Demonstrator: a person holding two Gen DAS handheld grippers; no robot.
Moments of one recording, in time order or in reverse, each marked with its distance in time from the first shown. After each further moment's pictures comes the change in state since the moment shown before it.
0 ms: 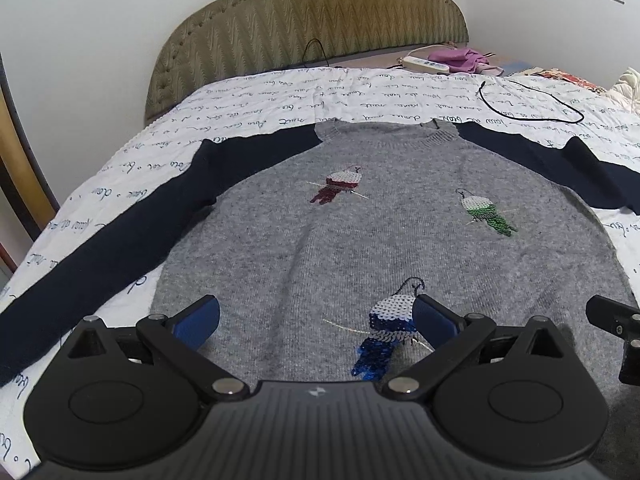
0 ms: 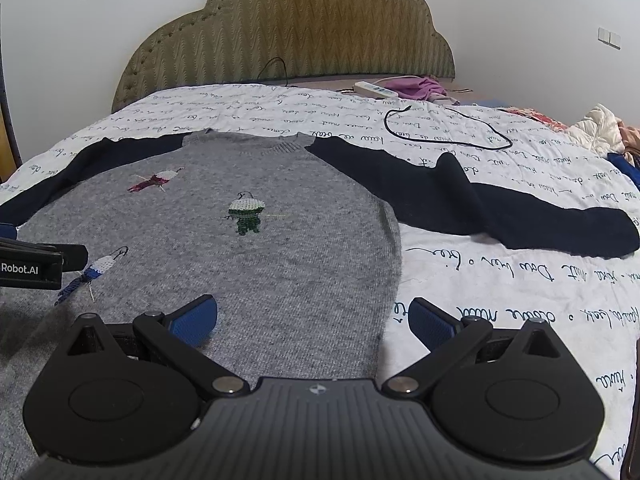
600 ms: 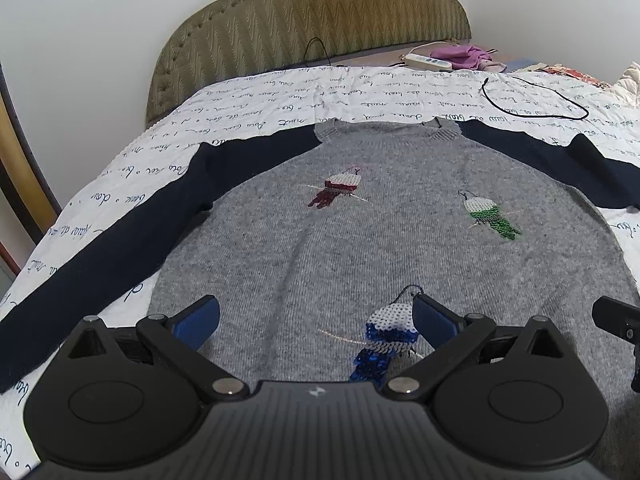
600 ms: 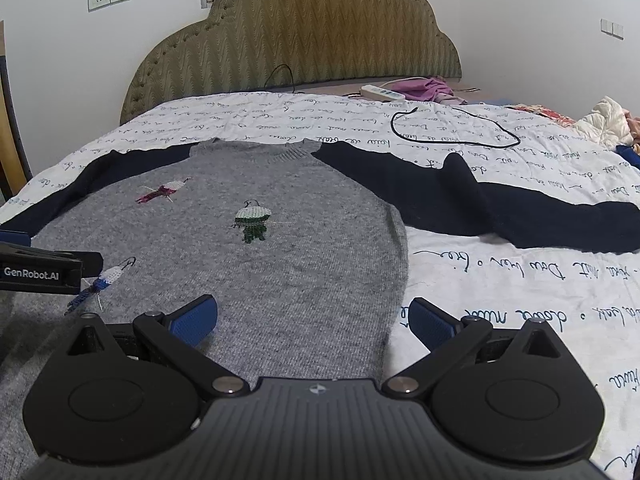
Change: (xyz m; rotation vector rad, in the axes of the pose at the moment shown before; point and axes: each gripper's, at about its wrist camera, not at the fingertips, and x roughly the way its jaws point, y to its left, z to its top) left arm 0.008 -0.007 0.006 0.011 0.003 0.017; right arm 0.001 -0.007 0.001 0.031 -0.019 0.054
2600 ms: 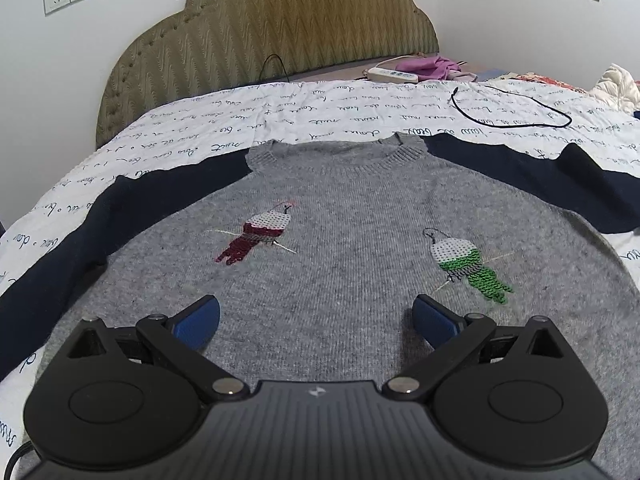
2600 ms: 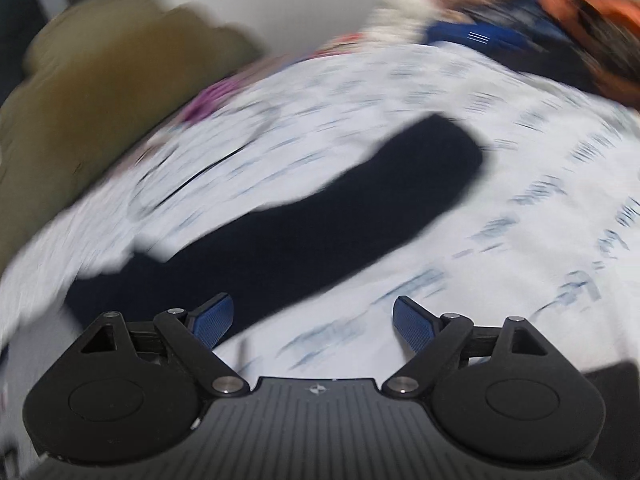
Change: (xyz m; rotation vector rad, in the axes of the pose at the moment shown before) left arm 0.071 -0.044 0.027 0.033 -0.063 -0.093; right arm 0.040 -0.306 0.012 0.689 -0.052 -0.313
